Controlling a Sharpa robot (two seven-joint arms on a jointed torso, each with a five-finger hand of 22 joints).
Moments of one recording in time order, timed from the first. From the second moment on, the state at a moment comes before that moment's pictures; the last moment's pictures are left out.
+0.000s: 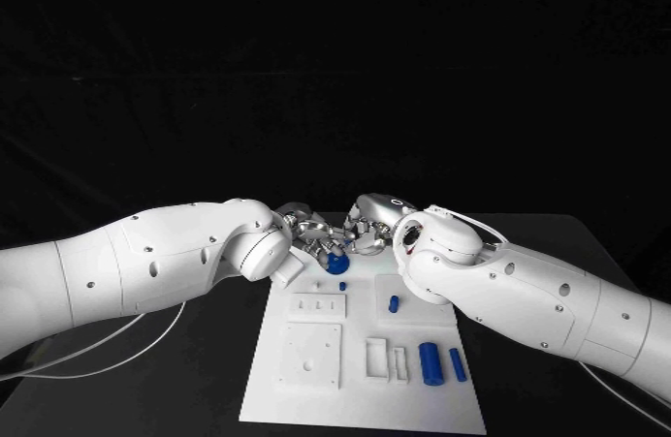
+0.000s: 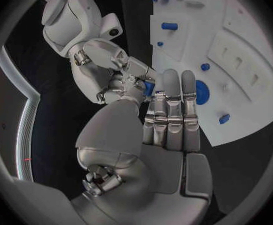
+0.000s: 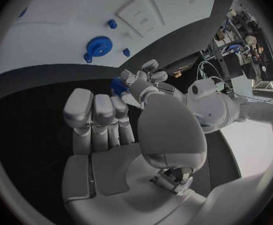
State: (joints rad) left arm 1.51 -0.57 -0.22 1.33 -0.36 -0.27 -0.32; left_hand 1.29 0.06 0.12 -0.01 0.22 1.20 0.06 0.06 0.07 1.47 0.00 0.07 0.06 1.37 -0.06 0.75 0.36 0.04 1.09 -0.08 0.66 0.57; right arm 1.17 -0.52 0.19 1.39 -1.66 -0.18 -0.38; right_hand 1.28 -0.12 0.46 -0.14 0.16 1.22 0.07 0.06 0.07 1.27 -0.02 1.10 1.18 1.45 -0.09 1.05 1.11 0.08 1.47 -0.10 0.97 1.31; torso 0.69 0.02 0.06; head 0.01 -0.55
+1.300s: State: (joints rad) left arm 1.51 -0.57 -0.22 1.34 -0.39 -0.29 -0.32; left_hand 1.13 0.06 0.23 -0.20 0.53 1.23 0.09 0.07 0.10 1.48 -0.05 0.39 0.10 1.39 -0.11 1.05 0.48 0.03 1.09 -0.14 0.79 0.77; right arm 1.17 -0.54 0.18 1.39 -1.65 -0.20 -0.37; right_hand 1.23 -0.17 0.36 -0.08 0.17 1.12 0.09 0.07 0.07 1.24 -0.01 1.05 1.15 1.45 -0.08 1.02 1.09 0.08 1.47 -0.10 0.94 1.31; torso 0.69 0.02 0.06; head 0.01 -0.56
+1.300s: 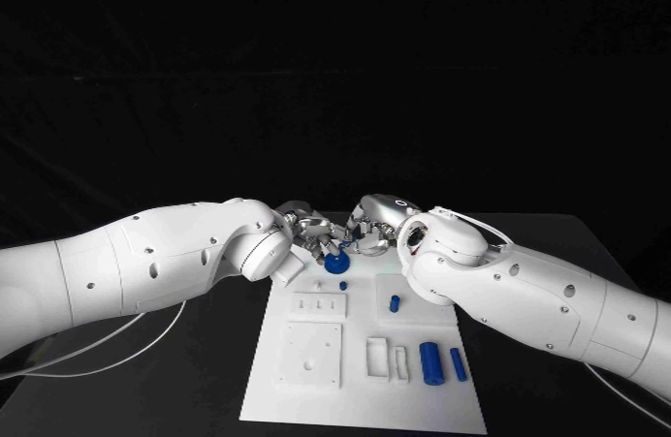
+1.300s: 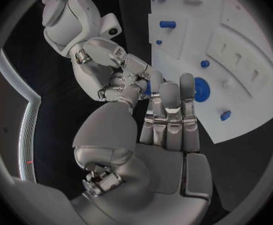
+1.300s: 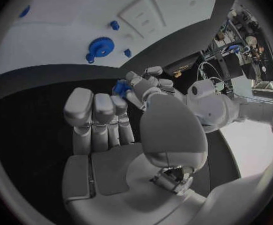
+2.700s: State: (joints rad) left arm 1.47 -0.63 -0.24 1.37 -0.57 -0.20 -0.47; left_hand 1.07 0.09 0.21 -0.16 0.50 1.24 0.07 0.06 0.10 1.49 -0.06 0.64 0.19 1.40 -0.13 1.29 0.54 0.02 1.13 -0.17 0.76 0.97; right arm 1.15 -0.81 0.28 1.32 -1.37 -0.36 -0.22; right_hand 1.32 -0.19 0.15 0.02 0.28 1.02 0.11 0.07 0.06 1.20 0.00 1.00 1.06 1.44 -0.07 0.98 1.05 0.08 1.47 -0.09 0.87 1.31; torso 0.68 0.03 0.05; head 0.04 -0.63
